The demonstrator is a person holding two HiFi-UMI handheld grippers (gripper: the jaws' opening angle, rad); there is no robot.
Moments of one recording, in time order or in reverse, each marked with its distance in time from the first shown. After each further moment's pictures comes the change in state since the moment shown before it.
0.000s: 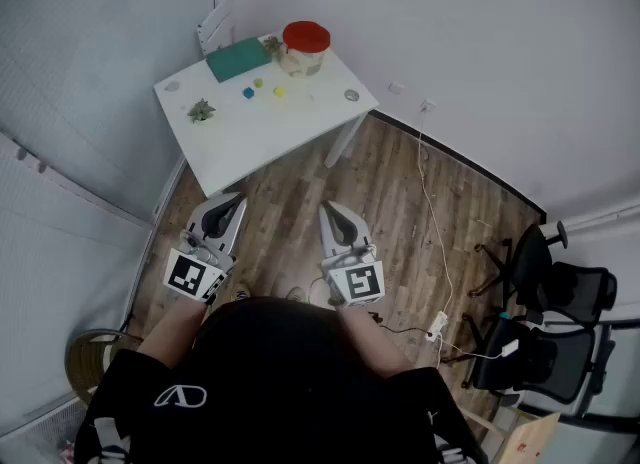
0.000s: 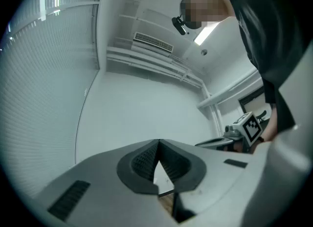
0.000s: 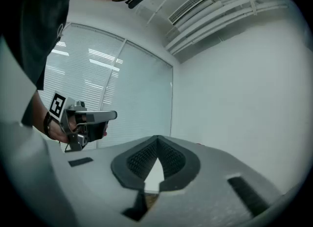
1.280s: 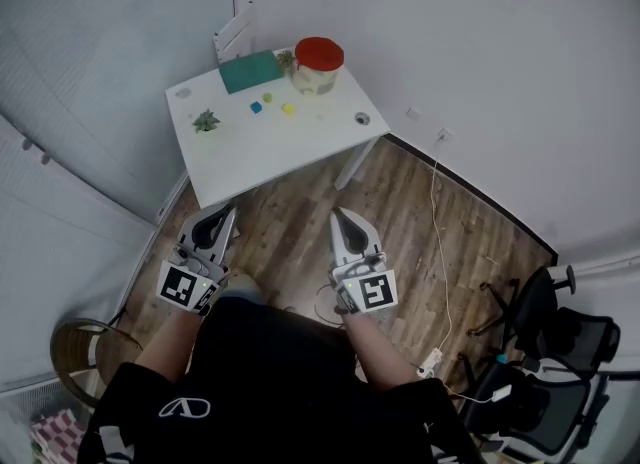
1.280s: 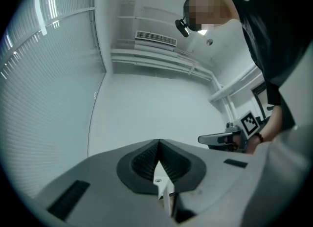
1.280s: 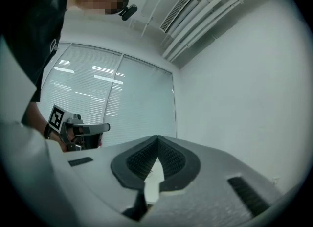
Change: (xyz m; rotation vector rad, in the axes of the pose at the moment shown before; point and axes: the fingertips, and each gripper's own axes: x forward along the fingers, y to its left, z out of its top) left arm 0.044 0.000 -0.020 0.048 0.024 0.161; right arm 0.016 -0.089 0.000 0.067 -0.140 0.119
